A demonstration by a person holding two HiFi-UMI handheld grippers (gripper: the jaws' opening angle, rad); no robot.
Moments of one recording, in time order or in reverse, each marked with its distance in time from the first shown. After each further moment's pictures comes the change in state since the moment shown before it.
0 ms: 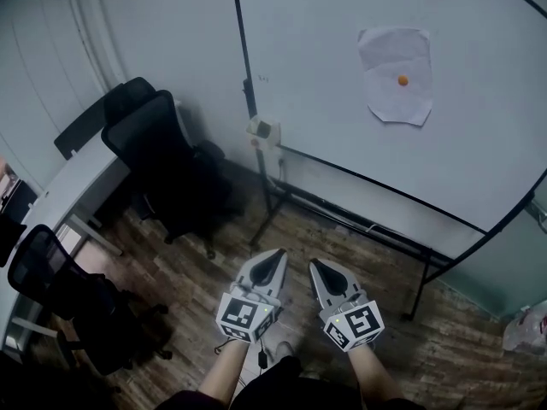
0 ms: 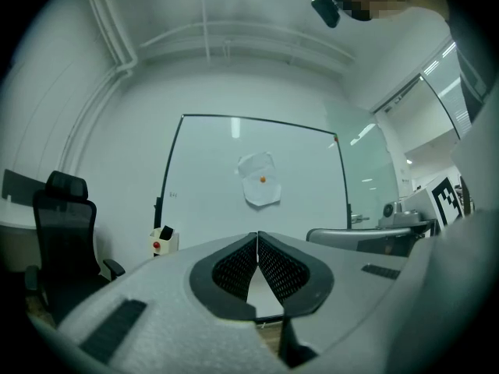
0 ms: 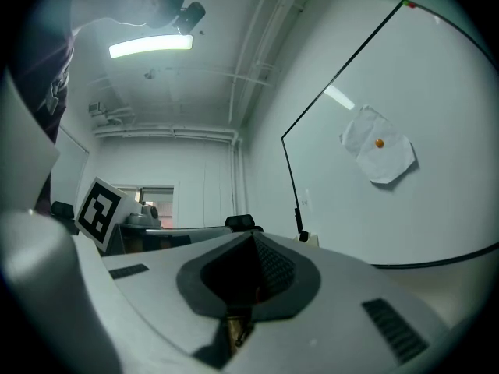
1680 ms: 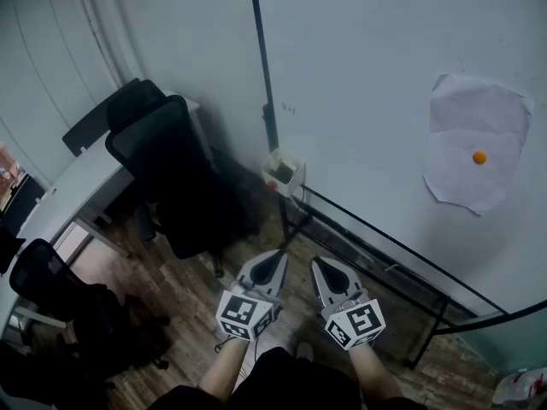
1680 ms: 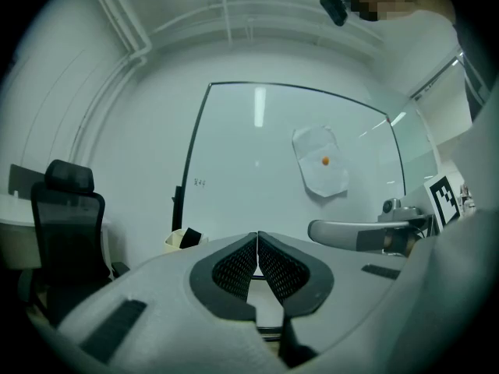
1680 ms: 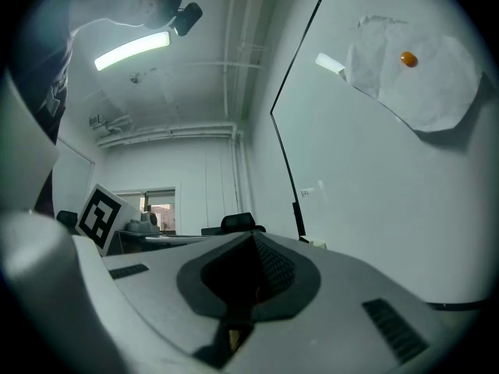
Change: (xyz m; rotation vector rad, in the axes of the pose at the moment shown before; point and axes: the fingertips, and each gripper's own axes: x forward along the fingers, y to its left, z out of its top) left arm 0.201 0.197 -0.016 -0.050 0.047 0.148; right arm 0.240 -0.163 -0.021 0.058 0.030 0.135
